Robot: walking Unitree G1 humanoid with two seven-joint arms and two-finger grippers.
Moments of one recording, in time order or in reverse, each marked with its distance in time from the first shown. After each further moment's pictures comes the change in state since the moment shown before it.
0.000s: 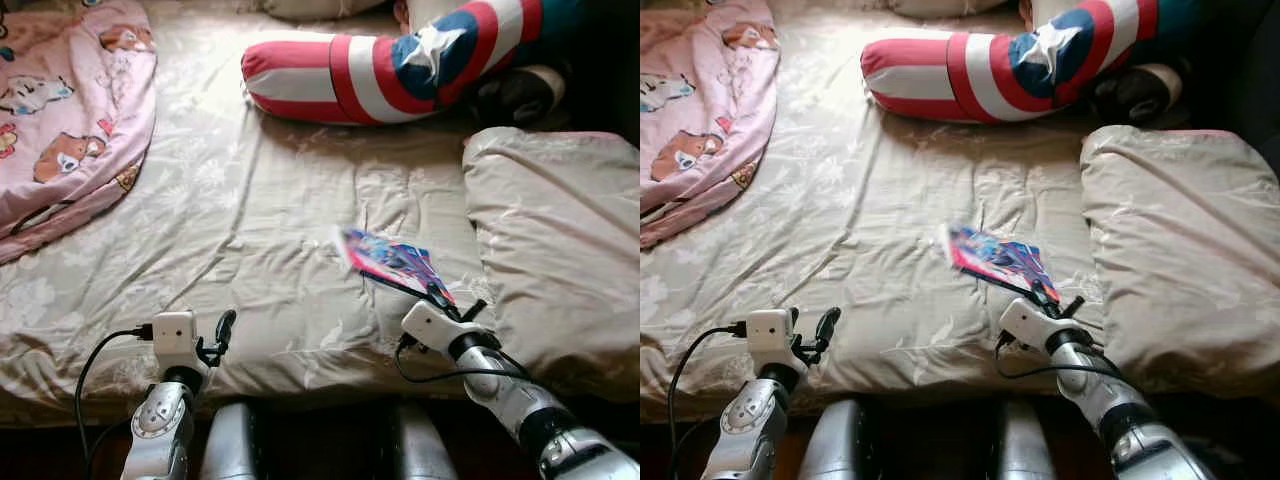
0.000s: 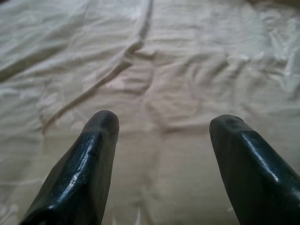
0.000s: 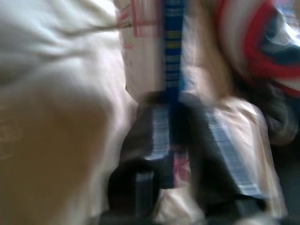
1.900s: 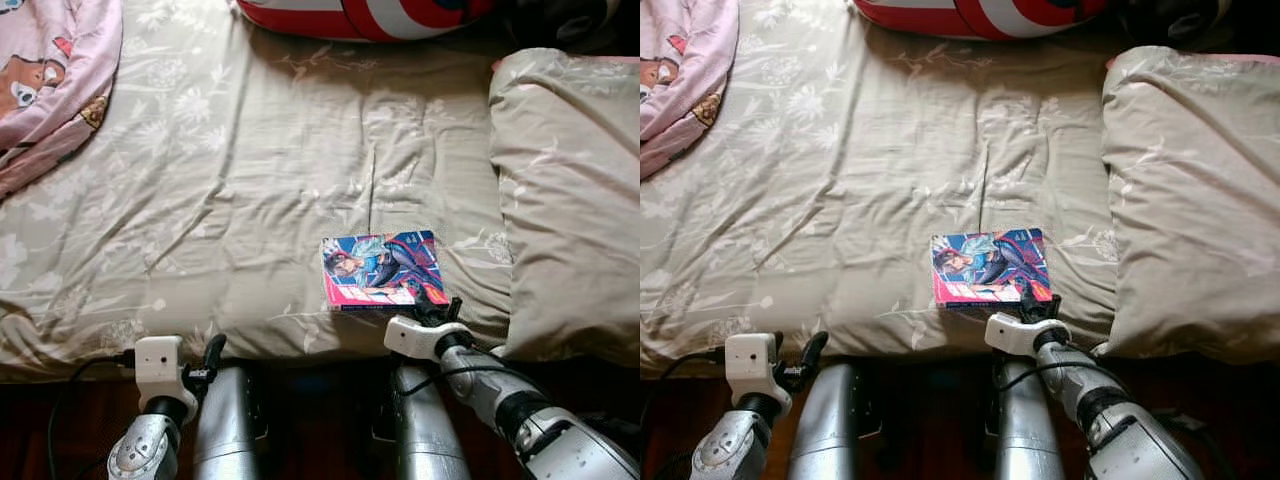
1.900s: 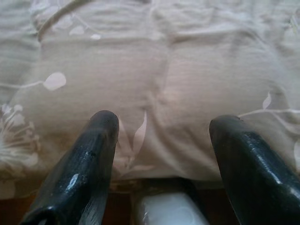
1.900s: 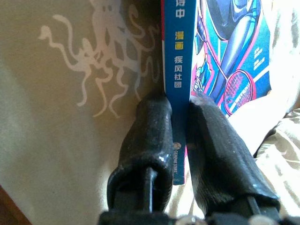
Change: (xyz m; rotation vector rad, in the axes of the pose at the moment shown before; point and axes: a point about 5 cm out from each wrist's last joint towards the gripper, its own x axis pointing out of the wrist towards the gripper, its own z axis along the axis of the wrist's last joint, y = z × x) left arm -0.043 0.002 0.008 0.016 0.050 0.018; right arm 0.009 0.017 0.006 -0.228 0.136 0.100
